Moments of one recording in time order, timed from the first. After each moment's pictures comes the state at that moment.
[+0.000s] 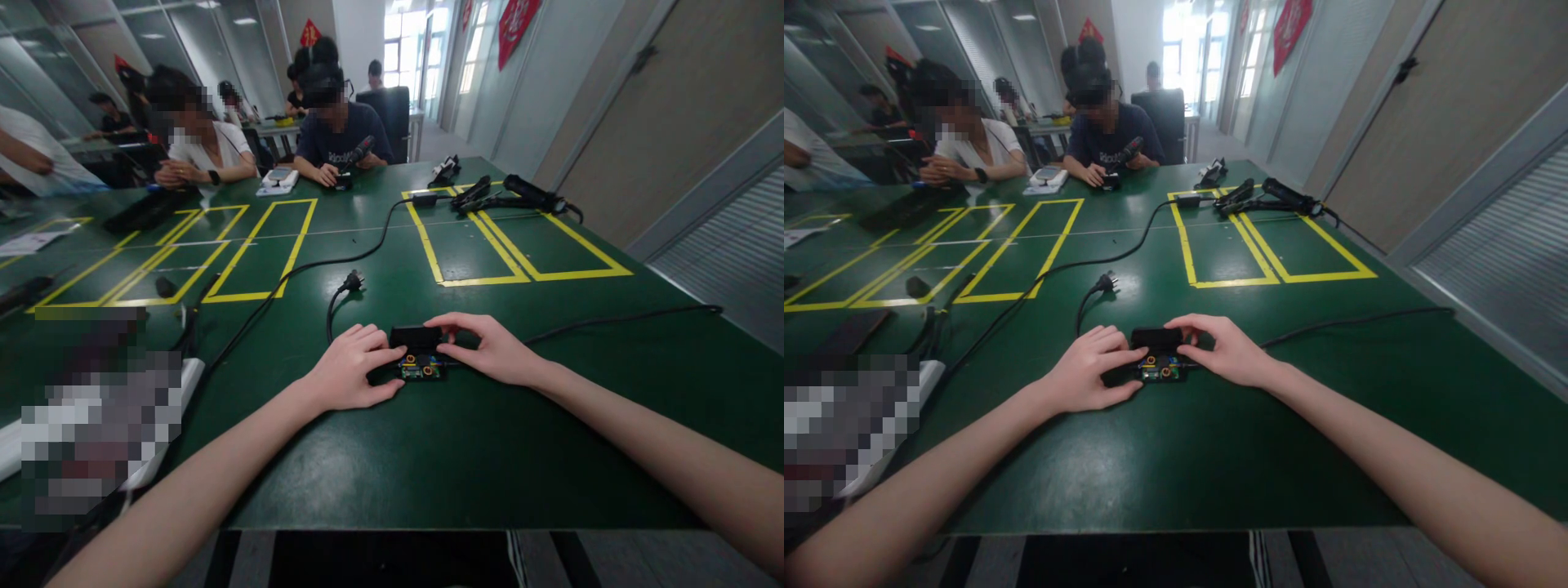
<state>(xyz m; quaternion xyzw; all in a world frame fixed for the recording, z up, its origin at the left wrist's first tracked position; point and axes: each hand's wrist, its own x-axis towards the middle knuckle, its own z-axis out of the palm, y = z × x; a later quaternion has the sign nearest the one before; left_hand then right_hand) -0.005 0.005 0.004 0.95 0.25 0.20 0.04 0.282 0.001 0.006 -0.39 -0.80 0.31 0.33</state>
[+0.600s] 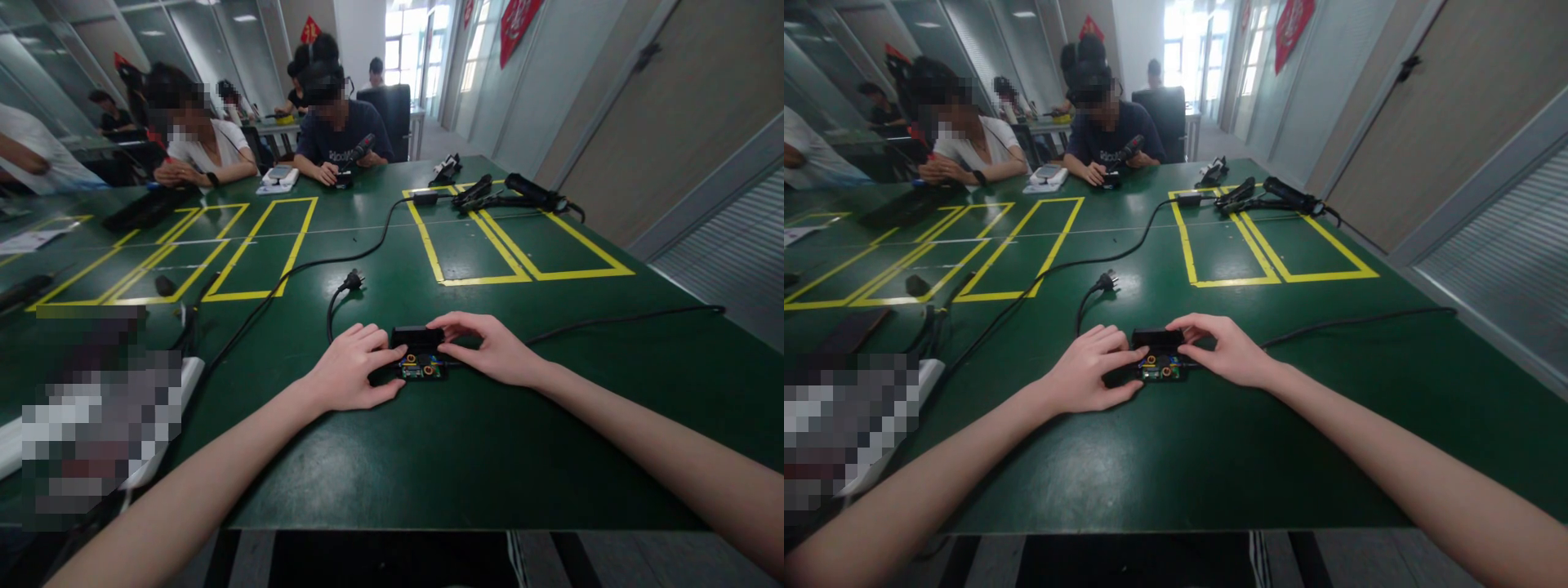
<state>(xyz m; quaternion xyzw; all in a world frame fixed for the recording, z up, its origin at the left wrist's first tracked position) -0.003 0.003 0.008 0.95 0.24 0.20 0.02 0.281 0.000 0.005 -0.38 -0.77 0.37 0.35</state>
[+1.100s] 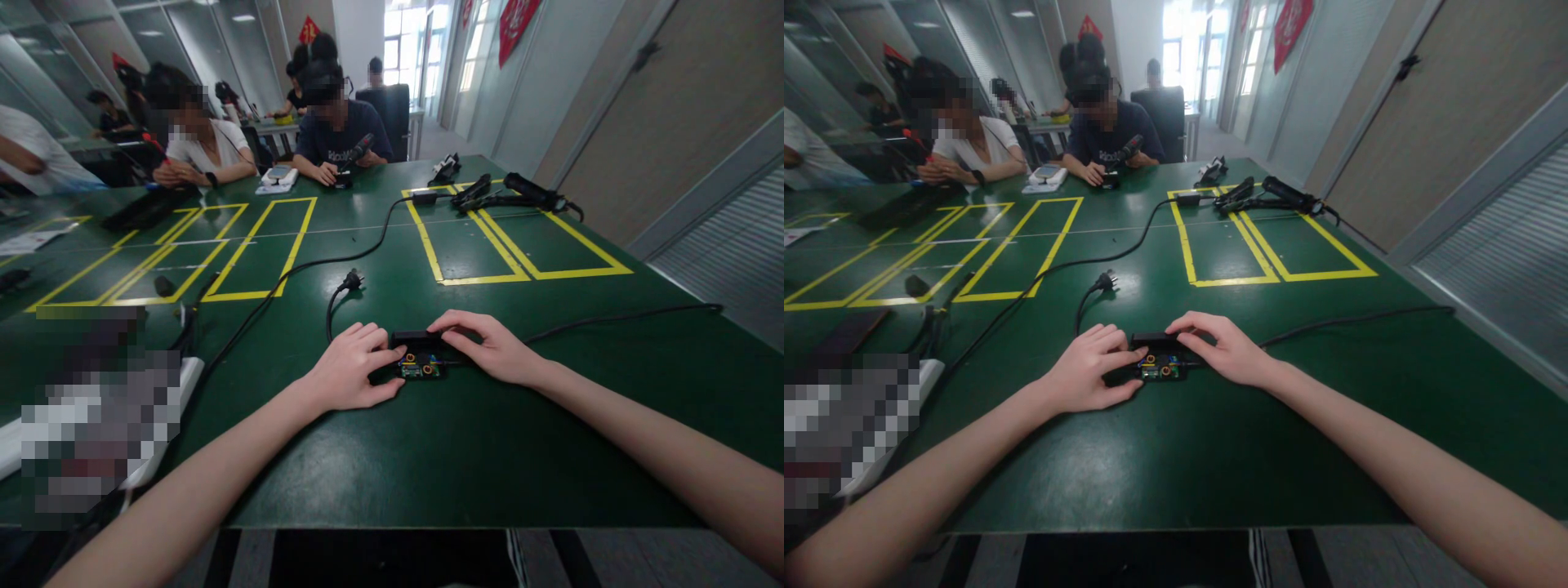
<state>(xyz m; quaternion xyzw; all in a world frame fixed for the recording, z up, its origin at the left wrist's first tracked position) -0.003 0.003 0.009 0.95 0.23 0.21 0.00 0.282 0.002 0.004 -0.35 -0.81 0.29 0.36</state>
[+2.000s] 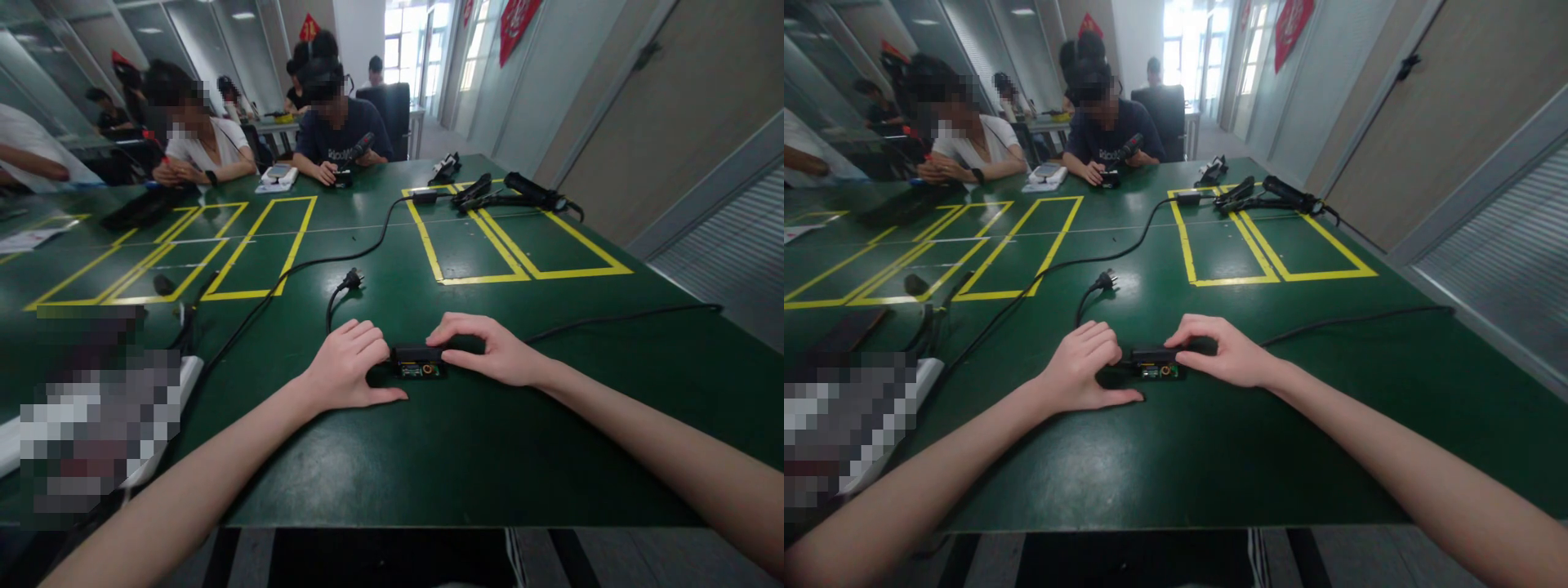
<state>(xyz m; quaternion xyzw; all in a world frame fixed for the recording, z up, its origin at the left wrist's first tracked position) -0.004 0.004 0.010 0.93 0.20 0.29 -0.07 0.284 0.000 0.012 -0.28 -0.83 0.33 0.34</state>
